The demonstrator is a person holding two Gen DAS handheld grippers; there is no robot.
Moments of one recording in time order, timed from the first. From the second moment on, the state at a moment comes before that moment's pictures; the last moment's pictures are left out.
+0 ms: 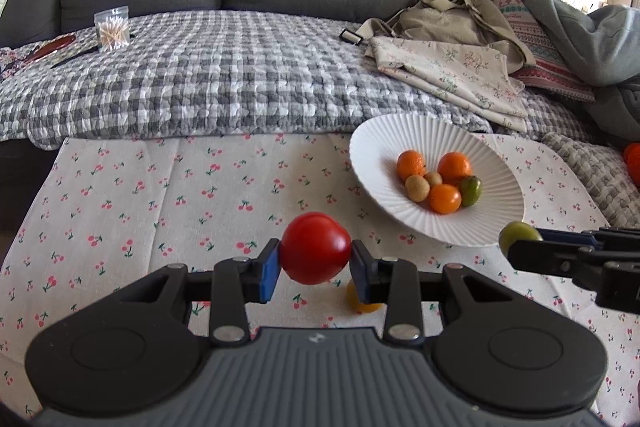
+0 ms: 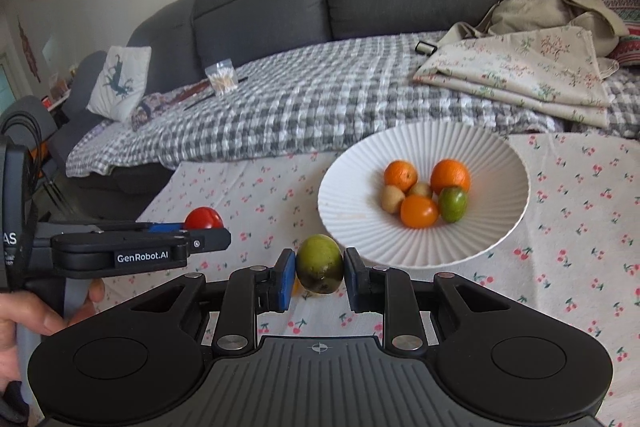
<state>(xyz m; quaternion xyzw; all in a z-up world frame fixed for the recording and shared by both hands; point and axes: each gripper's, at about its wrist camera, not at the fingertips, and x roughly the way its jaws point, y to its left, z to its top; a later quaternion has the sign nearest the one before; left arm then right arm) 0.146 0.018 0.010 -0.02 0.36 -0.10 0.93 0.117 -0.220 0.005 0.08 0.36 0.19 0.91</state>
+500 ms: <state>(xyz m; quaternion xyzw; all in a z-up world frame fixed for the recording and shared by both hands) 0.154 -0.004 0.016 -0.02 0.33 -0.13 0.93 0.121 -0.260 0.018 0.10 0.34 0.15 0.92</state>
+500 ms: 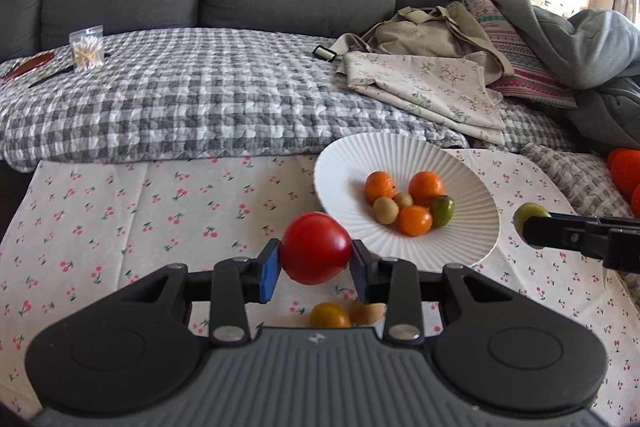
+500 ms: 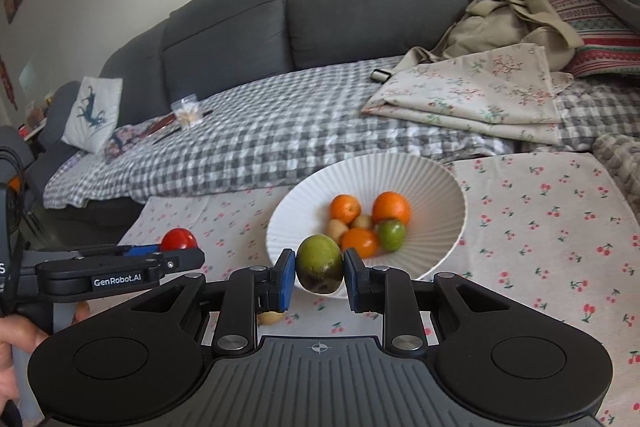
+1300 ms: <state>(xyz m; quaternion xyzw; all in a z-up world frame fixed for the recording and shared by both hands) 0.190 -0.074 -0.008 0.05 0.33 -0.20 0.92 0.167 -0.292 -0.021 0.11 0.35 0.07 0.93</state>
